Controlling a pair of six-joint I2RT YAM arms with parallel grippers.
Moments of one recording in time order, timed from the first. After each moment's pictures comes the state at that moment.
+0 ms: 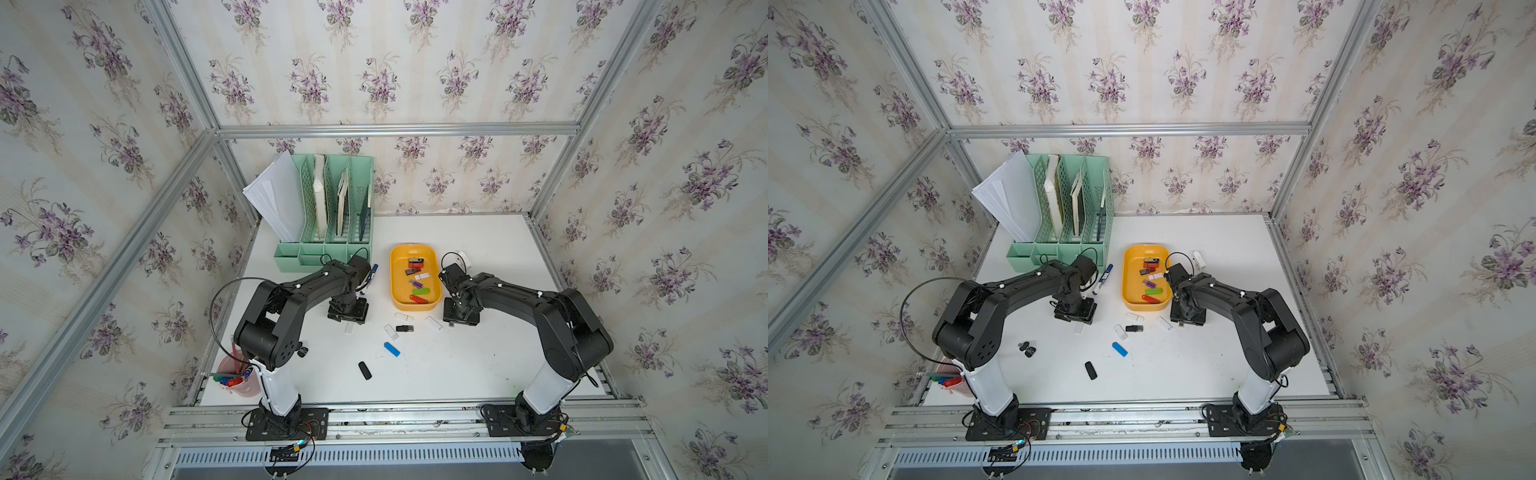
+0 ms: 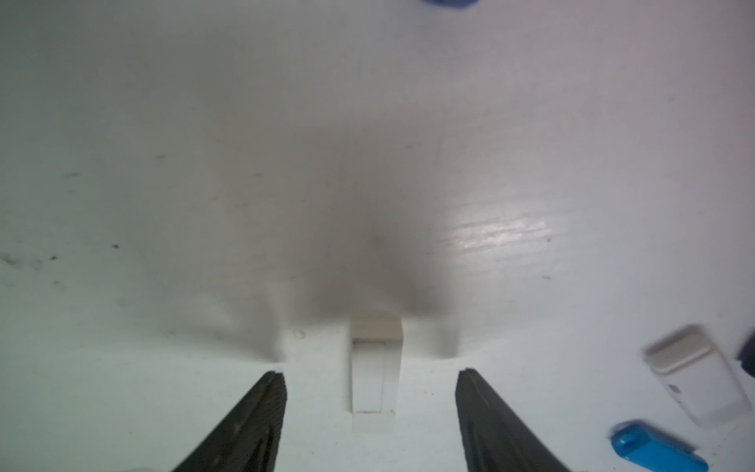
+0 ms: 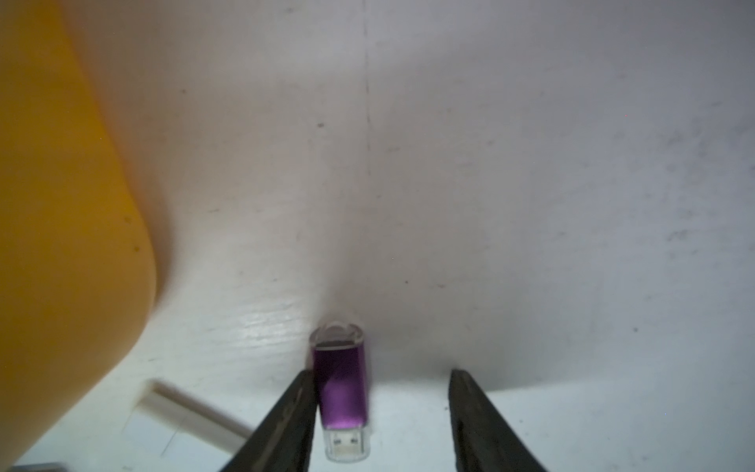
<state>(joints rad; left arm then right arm) -0.45 1.83 1.18 -0.92 0.01 -0.29 0.53 1.71 0.98 -0.71 0.10 0.65</state>
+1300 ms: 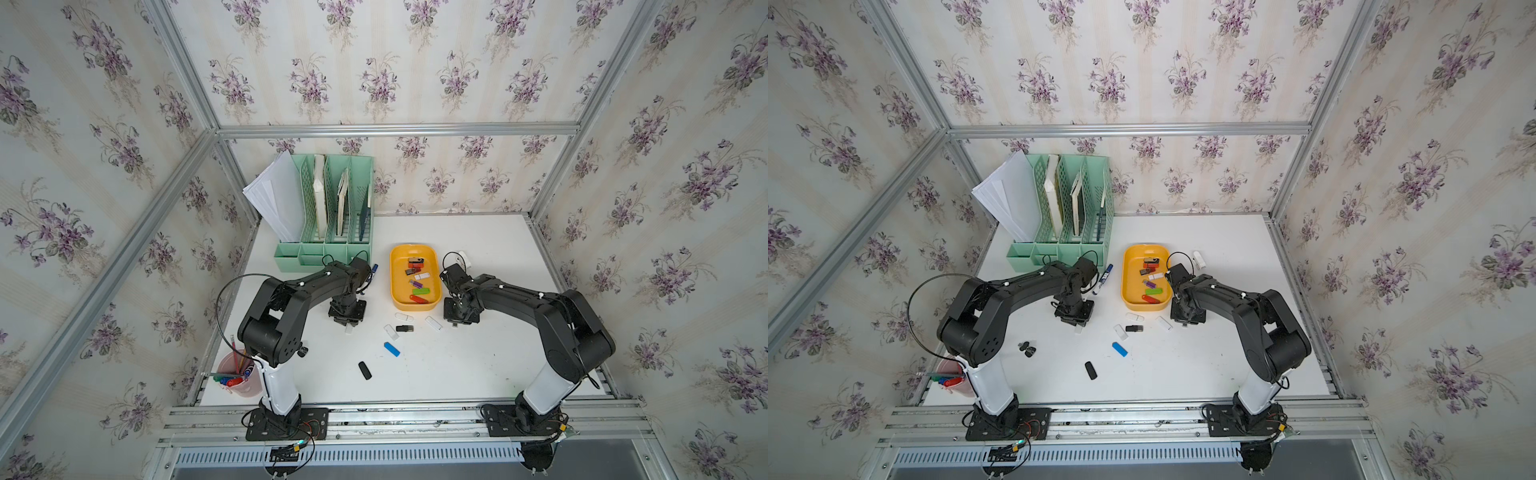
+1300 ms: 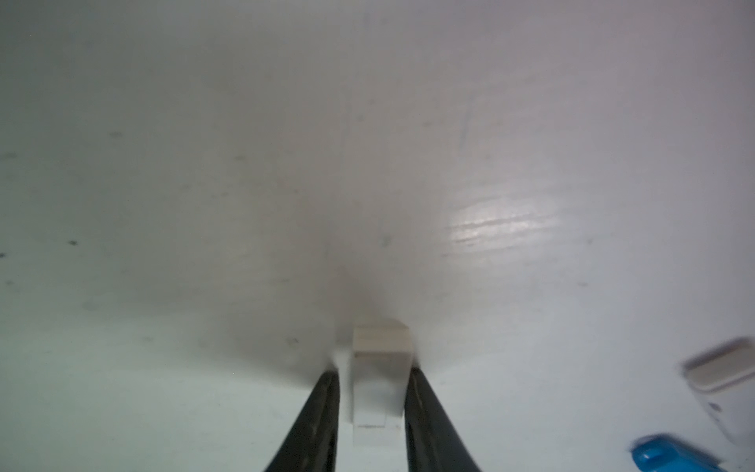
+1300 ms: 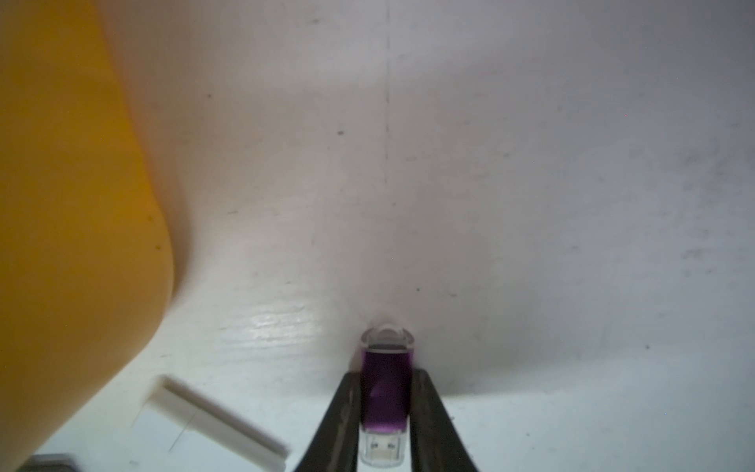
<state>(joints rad) -0.45 1.86 1.17 -0.93 0.01 -0.30 0.53 1.72 0.95 -0.66 0.07 0.63</state>
